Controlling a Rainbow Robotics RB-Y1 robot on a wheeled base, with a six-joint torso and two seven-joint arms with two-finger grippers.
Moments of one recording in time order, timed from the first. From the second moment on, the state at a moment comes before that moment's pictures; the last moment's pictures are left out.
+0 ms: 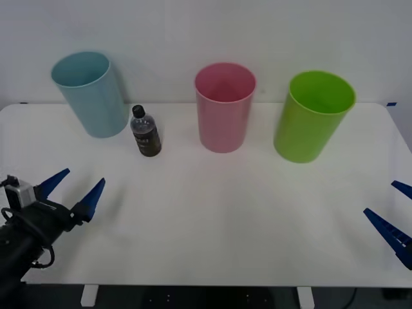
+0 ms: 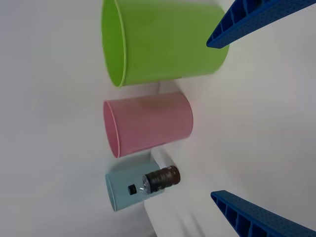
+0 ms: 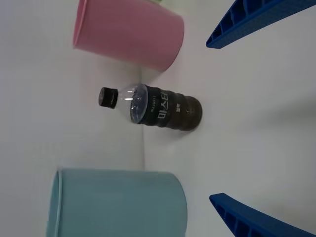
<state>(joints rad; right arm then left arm) 0.35 -0.40 -0.52 -1.66 0.96 -1.22 0.00 0.22 0.25 0.30 -1.63 -1.17 -0.73 -0.01</state>
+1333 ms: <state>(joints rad) 0.35 -0.40 -0.52 -1.66 0.96 -1.22 0.00 -0.12 0.11 0.24 -1.31 -1.33 -0.55 -0.08</state>
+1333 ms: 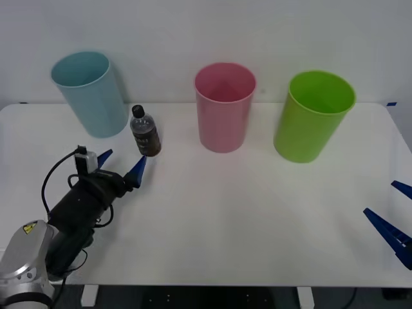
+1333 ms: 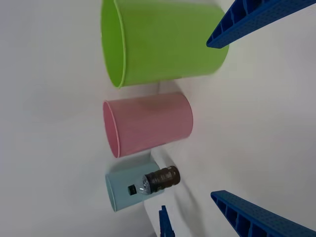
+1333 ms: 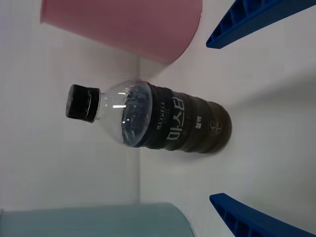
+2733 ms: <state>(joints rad) 0.35 -0.40 -0.52 -1.66 0.96 -1.22 0.00 -0.47 0.07 0.28 -0.99 -1.56 -0.38 -0.08</state>
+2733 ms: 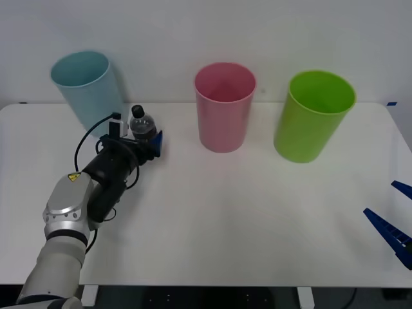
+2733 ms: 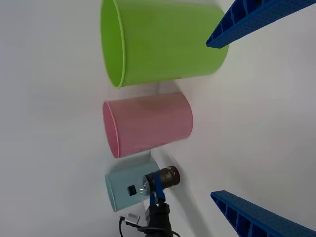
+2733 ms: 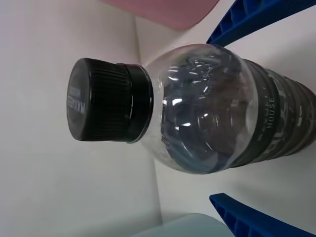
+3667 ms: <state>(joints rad) 0.35 -0.40 -0.52 -1.66 0.96 -1.22 0.00 -0.47 0.06 0.26 -0.99 -1.59 -0.33 -0.09</state>
